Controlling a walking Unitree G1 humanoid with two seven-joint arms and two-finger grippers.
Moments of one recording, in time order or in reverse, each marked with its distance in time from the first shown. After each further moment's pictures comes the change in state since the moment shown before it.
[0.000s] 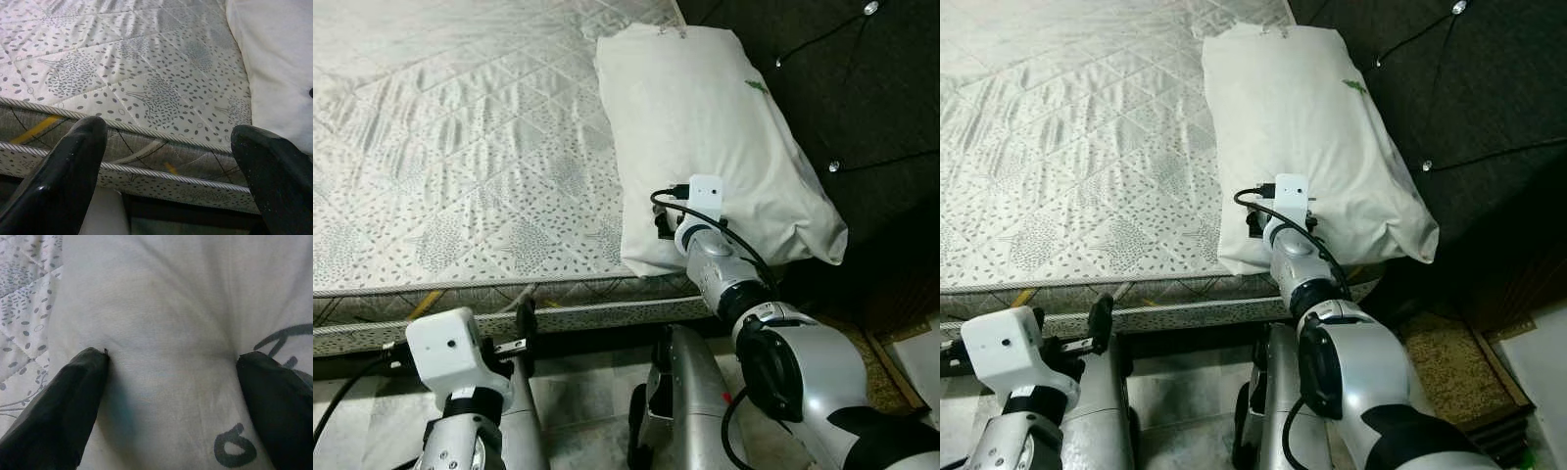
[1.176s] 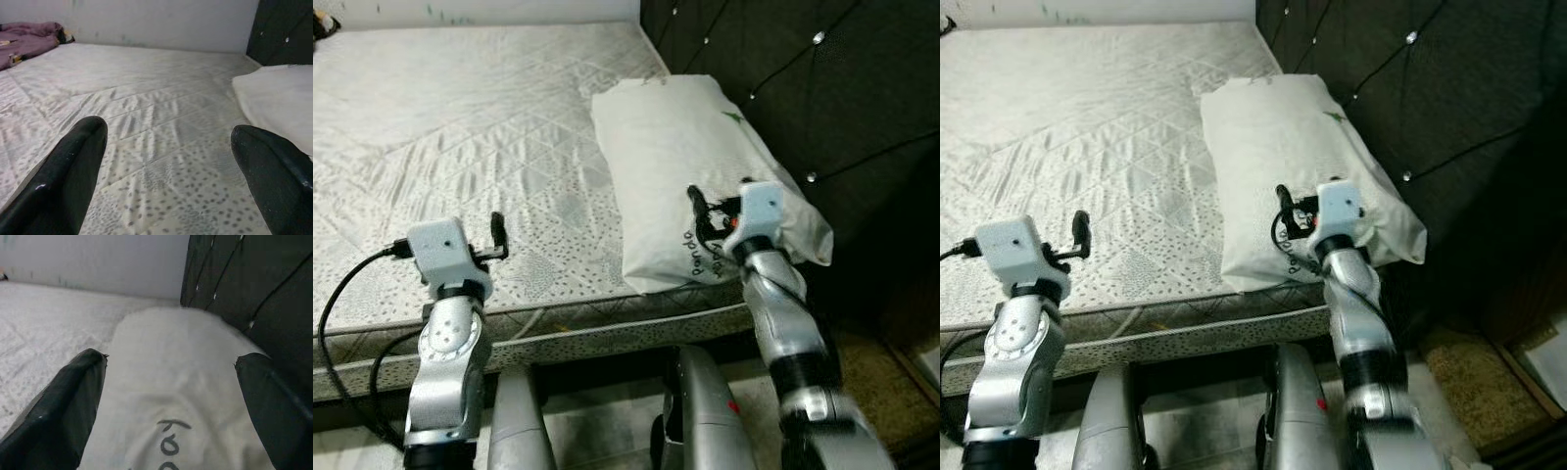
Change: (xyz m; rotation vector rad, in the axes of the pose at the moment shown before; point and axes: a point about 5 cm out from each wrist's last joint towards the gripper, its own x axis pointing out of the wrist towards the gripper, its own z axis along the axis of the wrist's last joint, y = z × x) left arm 0.115 0.033 0.020 0.159 -0.231 0.084; right arm -0.058 -0.045 0.018 -0.209 -0.506 0.154
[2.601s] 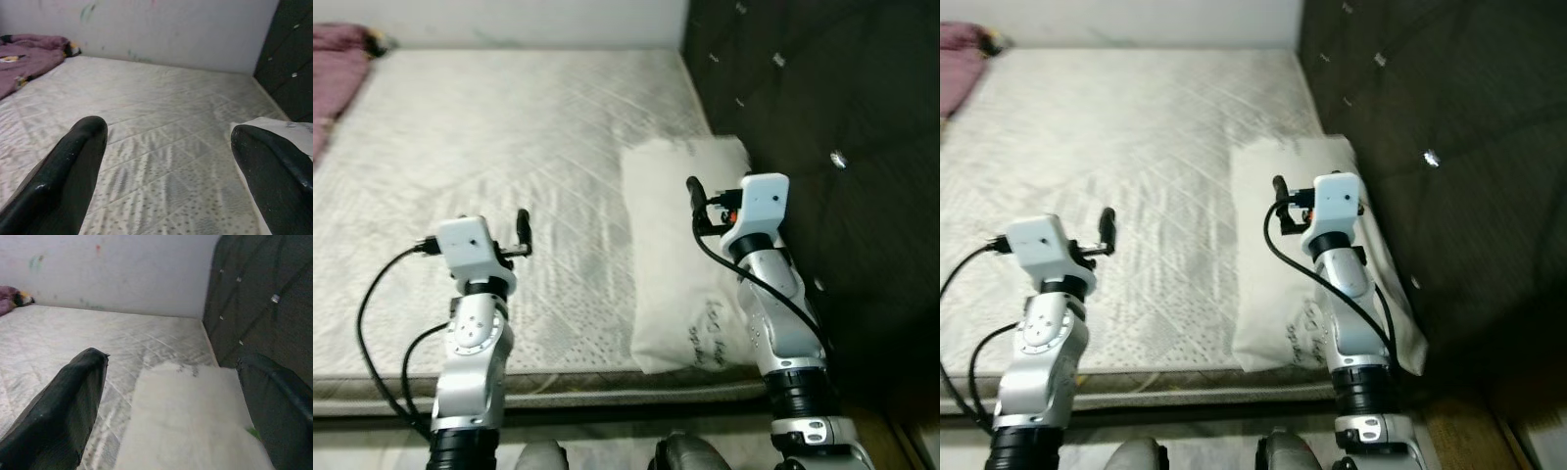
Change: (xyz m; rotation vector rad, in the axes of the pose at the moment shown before) left arm 0.009 -0.029 -0.007 -0.034 -0.007 -0.099; right arm -0.005 0.011 0.018 0.037 0.018 -0.058
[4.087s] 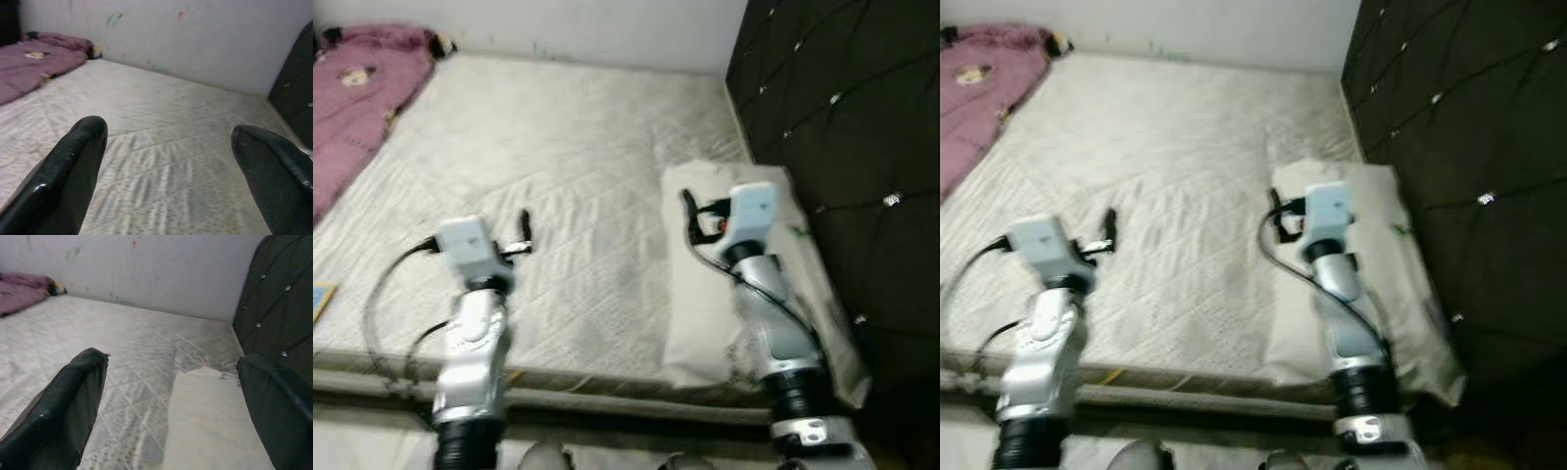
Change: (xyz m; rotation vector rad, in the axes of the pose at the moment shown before) left arm 0.008 -0.011 0.001 -0.089 -0.016 -0.060; right arm -0.001 -0.004 -0.014 -0.015 0.063 -0.012
